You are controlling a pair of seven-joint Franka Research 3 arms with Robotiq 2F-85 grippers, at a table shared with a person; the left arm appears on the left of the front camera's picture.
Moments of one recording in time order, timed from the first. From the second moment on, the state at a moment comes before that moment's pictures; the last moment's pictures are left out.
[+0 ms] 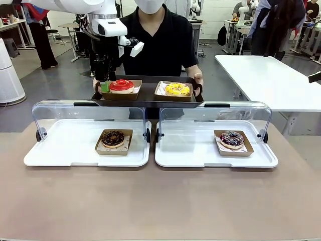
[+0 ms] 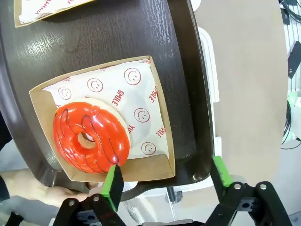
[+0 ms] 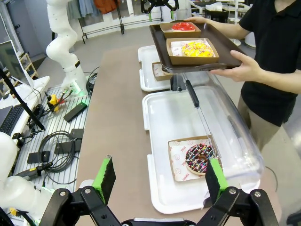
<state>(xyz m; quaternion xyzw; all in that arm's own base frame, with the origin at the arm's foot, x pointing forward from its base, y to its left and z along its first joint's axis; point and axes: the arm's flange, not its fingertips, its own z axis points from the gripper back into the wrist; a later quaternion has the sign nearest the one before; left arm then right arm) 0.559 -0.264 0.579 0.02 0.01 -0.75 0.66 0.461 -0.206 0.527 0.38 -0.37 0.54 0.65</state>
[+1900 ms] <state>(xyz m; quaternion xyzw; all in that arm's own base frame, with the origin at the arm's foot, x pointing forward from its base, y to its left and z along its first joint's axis) 0.327 -0.070 0.579 0.03 -0.06 -0.78 0.62 0.462 -0.206 0.526 0.38 -0.37 0.54 0.65</state>
